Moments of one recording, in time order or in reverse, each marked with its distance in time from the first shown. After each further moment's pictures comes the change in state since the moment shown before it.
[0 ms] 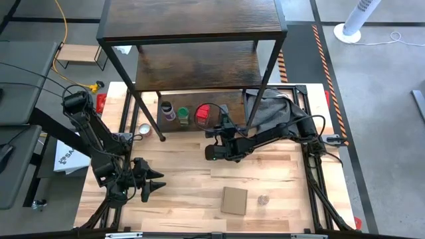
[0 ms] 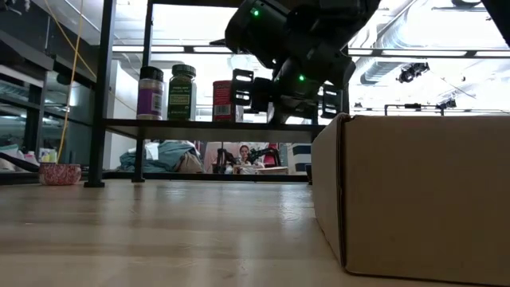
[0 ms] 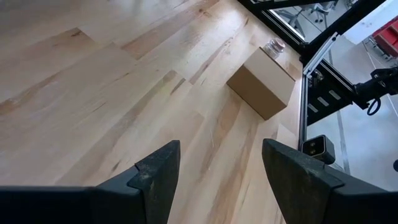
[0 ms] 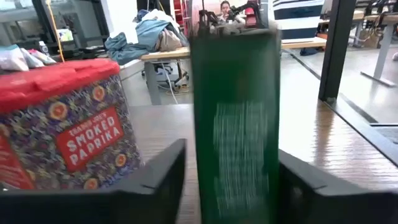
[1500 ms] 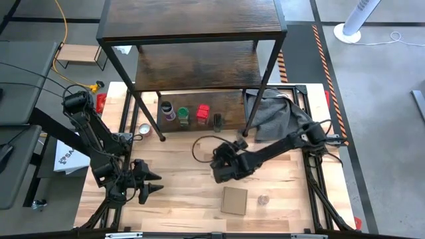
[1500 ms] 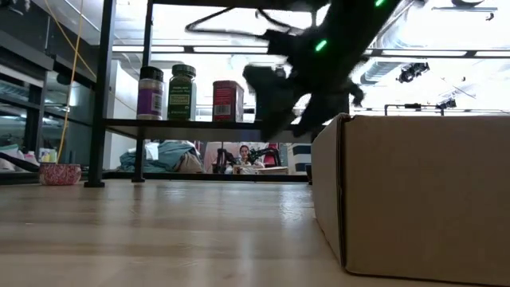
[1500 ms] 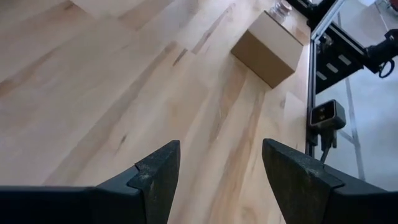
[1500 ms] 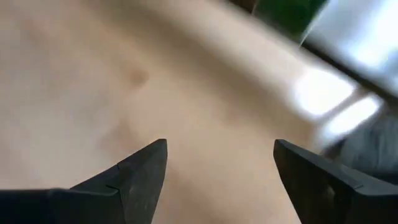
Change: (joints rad) left arm -0.019 0.000 0.000 -0.047 0.097 0.018; right arm 0.210 -0.081 0.068 -0.477 -0.632 -0.105
